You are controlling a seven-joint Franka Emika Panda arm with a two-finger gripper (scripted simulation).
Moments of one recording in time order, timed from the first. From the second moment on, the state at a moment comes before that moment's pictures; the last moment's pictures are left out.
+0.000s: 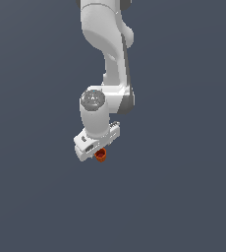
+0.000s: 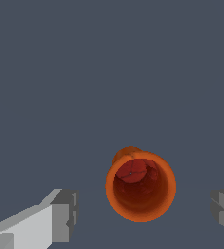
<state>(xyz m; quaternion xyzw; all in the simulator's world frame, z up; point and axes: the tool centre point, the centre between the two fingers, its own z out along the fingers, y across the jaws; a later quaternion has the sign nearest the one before) 0.030 -0.055 0.094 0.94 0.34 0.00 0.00</state>
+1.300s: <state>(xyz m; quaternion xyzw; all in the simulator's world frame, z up) 0.029 -0.060 0.038 0.94 0.35 0.00 0.00</state>
